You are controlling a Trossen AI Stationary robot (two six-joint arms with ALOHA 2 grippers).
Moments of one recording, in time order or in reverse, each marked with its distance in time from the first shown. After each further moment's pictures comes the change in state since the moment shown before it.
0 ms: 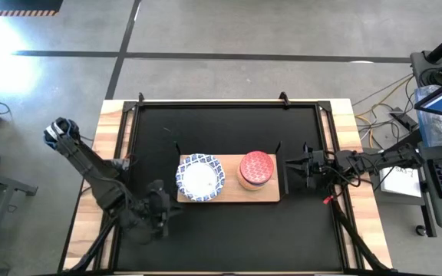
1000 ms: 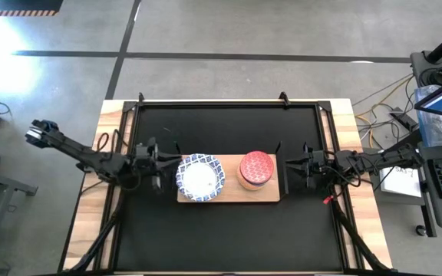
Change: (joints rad) left arm 0.408 -0.516 -0.560 1.099 0.051 0.708; right arm 0.000 0.000 -0.001 0.004 0.000 -0.001
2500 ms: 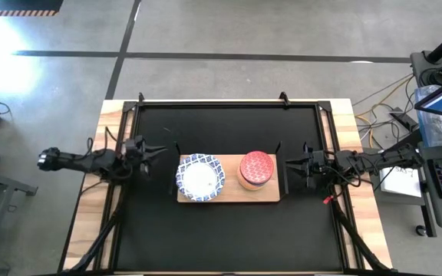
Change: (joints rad) left arm 0.231 -0.762 -0.351 -0.465 0.111 -0.170; right arm 0.000 0.001 0.000 0.007 0.000 0.000
